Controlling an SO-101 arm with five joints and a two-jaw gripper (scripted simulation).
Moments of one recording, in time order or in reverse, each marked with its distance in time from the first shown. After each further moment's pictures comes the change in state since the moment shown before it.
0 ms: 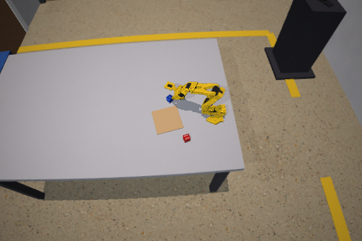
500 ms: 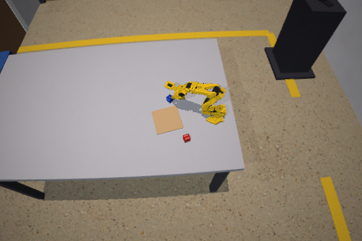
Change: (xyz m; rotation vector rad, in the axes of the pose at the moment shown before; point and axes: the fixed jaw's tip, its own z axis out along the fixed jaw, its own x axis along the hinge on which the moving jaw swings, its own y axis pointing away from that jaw) arm -0.004 0.000 -0.003 -0.002 -0.025 0.000
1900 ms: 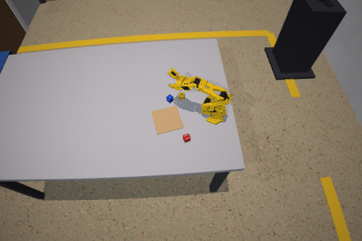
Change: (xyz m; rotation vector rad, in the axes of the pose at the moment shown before) arm -0.067 0.005 -0.077 -0.041 -0.404 0.050
